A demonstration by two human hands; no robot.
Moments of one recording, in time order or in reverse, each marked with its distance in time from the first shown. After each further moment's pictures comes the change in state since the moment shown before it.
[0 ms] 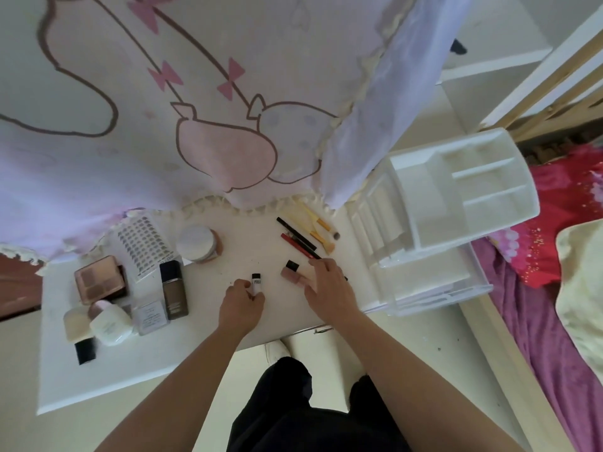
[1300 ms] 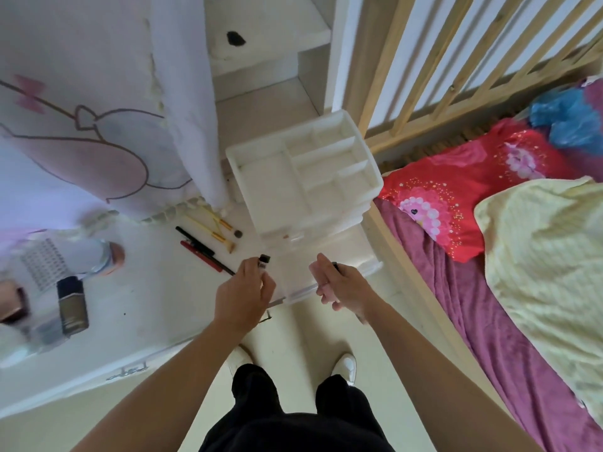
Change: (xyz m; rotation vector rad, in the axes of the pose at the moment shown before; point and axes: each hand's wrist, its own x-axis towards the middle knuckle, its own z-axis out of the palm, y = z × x) left_hand -0.109 0.165 0.132 0.366 0.330 0.774; right_hand -0.084 0.193 -0.162 0.862 -0.186 0.352
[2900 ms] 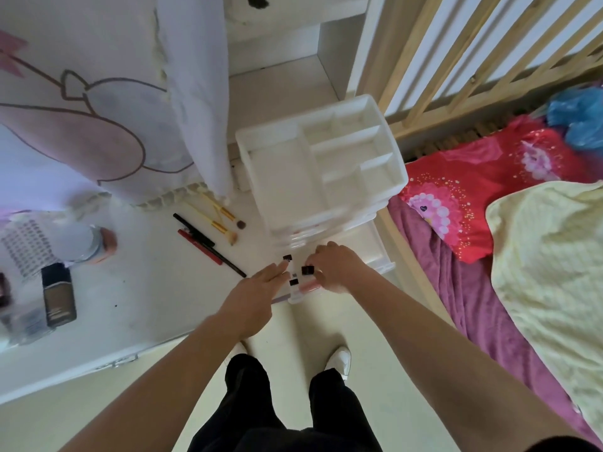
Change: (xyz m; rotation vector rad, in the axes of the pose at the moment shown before) left_hand 0.007 -0.020 0.013 0.027 -0.591 0.178; right_hand 0.087 -0.009 0.015 -1.414 -0.086 -0.418
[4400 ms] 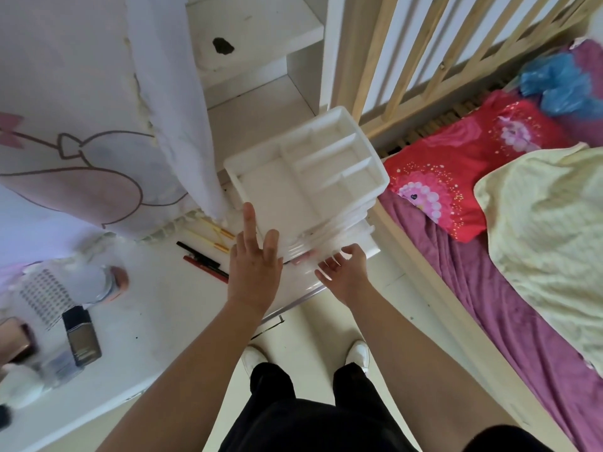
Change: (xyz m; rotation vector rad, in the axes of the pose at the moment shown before) left_hand 0.028 0.011 -0.055 0.127 0.695 0.038; right_hand -0.016 -0.015 0.011 2.521 0.342 0.794
